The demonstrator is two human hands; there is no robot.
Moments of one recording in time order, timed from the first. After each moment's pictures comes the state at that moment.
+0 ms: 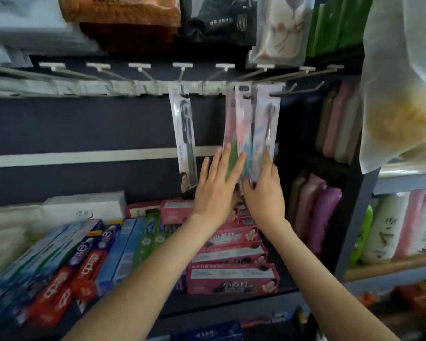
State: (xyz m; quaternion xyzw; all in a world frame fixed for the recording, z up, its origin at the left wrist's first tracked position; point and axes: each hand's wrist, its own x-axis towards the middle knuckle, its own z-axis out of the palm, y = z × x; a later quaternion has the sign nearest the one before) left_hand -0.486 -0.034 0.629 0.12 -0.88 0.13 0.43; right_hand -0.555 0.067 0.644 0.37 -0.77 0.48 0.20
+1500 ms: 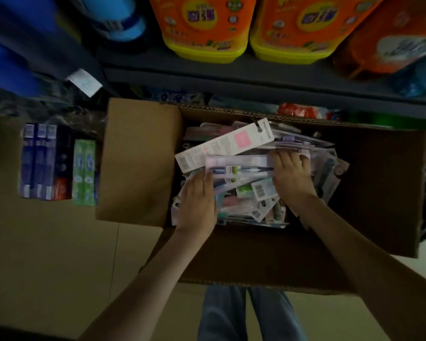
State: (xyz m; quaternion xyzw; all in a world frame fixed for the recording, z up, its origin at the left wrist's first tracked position) left_hand 0.014 0.026 -0.118 0.47 -0.84 -0.23 -0.14; right_hand -0.208 0.078 -0.153 0.62 -0.77 -0.08 -0.11
